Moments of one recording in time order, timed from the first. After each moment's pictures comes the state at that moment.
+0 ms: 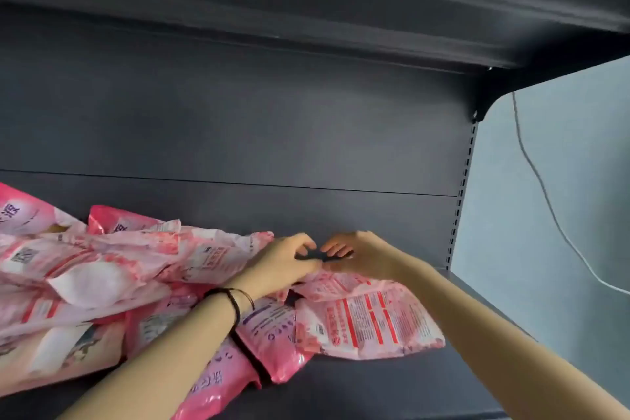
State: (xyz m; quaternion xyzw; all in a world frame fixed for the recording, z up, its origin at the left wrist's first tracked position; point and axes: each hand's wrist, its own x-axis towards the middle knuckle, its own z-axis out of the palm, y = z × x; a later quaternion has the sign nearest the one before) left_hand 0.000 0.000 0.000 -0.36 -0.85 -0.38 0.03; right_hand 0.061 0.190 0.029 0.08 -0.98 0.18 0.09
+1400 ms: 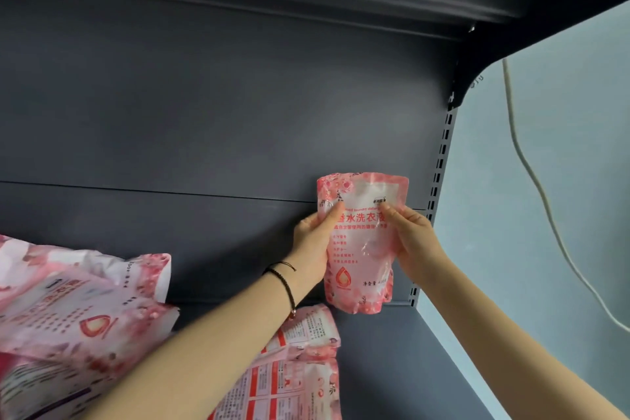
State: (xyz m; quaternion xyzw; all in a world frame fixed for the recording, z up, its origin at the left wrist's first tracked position) left_hand -0.050 0.271 0.017 -0.18 -0.50 -0.84 -0.13; right_hand 0.014 0.414 0.034 0.02 -0.60 0.76 0.25
